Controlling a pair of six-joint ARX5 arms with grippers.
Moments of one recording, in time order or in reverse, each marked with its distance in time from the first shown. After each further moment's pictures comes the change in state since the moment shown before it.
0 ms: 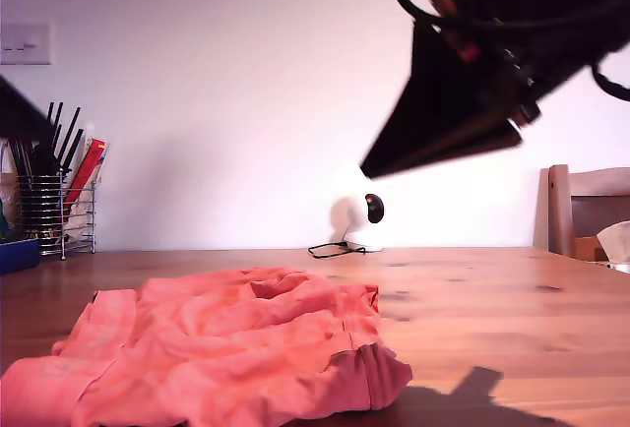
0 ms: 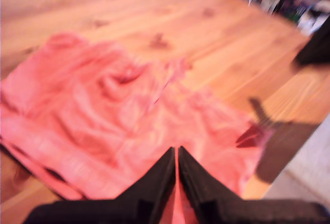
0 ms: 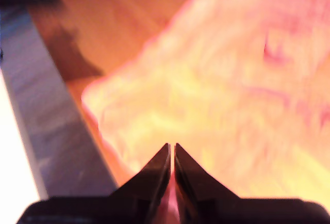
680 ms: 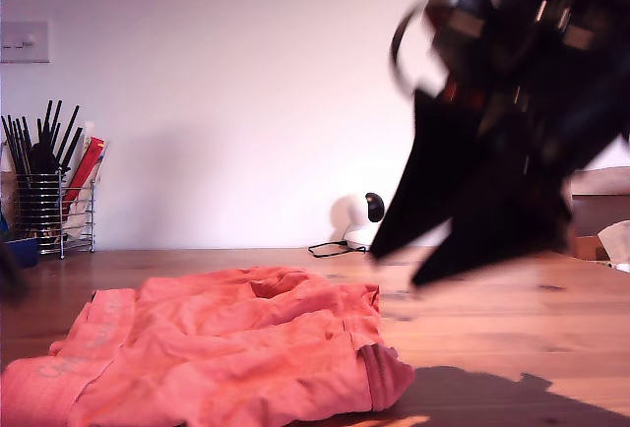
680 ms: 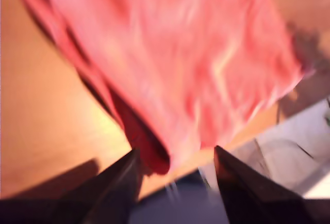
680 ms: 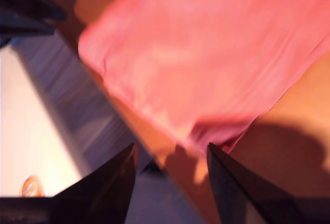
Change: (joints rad) left arm 0.000 0.372 0.002 -0.142 0.001 -0.281; right arm -0.074 0.209 0.000 -0.089 -0.214 0.155
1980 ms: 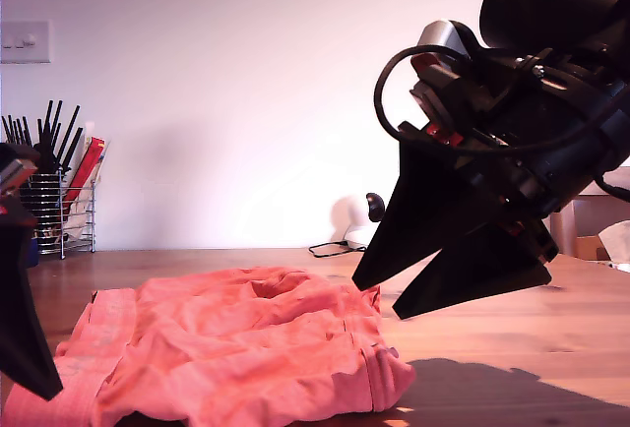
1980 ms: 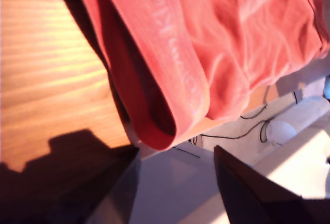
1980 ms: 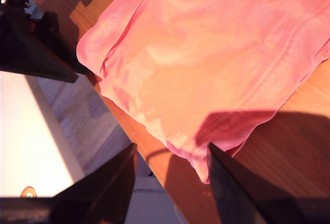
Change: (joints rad) left arm -0.005 0.340 0.031 0.068 0.166 -0.167; right arm -0.025 0.047 0.000 0.088 -0.027 0.005
